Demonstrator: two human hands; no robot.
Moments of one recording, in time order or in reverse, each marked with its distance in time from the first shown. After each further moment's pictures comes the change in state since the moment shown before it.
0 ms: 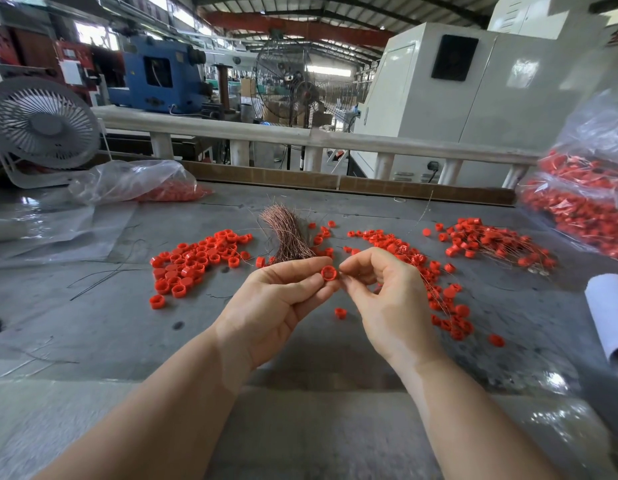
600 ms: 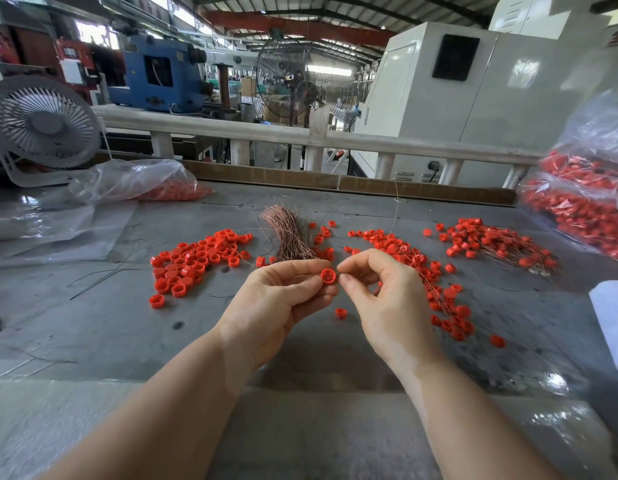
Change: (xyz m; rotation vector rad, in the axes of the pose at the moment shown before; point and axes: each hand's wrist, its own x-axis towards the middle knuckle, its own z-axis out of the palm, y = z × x) left_hand -0.001 -0.001 0.000 0.144 0.025 0.046; right_hand 0.000 -0.001 0.000 -0.085 0.003 -0.019
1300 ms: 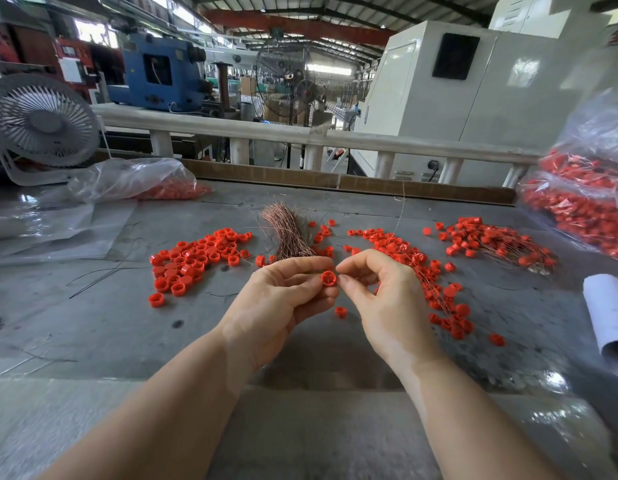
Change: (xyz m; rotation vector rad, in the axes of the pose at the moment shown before) left_hand -0.001 -0.002 0.001 0.032 -0.034 0.027; right_hand 0.000 0.002 0.001 -0.009 -0.020 0.009
